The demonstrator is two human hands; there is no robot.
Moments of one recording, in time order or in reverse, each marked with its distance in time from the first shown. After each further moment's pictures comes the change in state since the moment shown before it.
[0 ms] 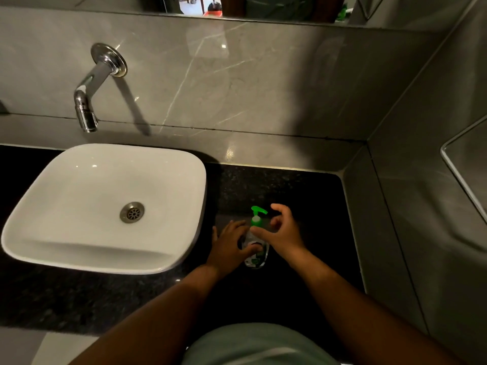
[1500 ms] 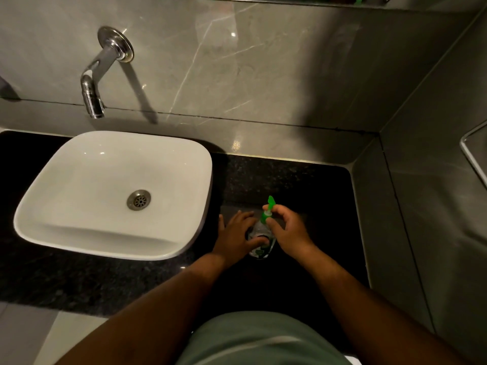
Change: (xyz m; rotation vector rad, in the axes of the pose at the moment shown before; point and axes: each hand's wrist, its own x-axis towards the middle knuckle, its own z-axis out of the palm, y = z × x) left_hand 0.003 0.001 0.005 0.101 0.007 0.045; right_hand -0.006 0.001 -0.006 -0.073 -0.159 -0.103
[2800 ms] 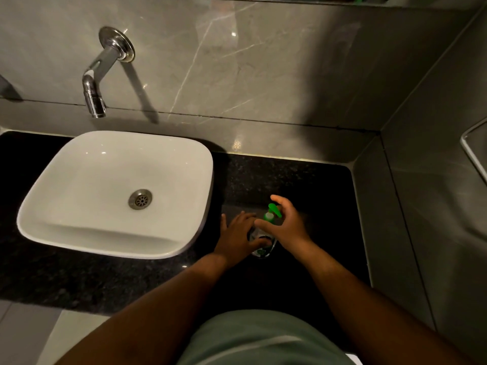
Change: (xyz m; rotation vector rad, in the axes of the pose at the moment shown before) left_hand -0.008 0.010 -0.006 -0.046 -0.001 0.007; right_hand 0.005 0.006 0.004 0.114 0.016 0.020
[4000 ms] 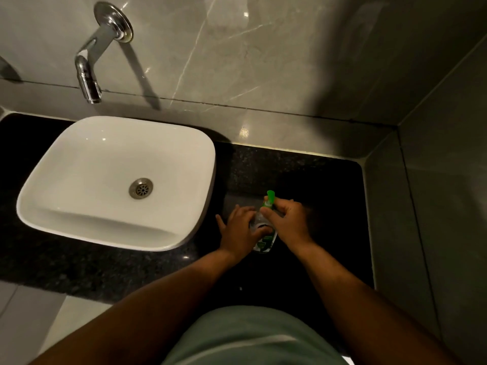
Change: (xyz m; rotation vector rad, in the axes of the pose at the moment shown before) left_hand 0.006 0.010 0.012 -0.083 0.126 -0.213; right_hand 0.012 0.000 0.006 -0.030 0.038 -0.034
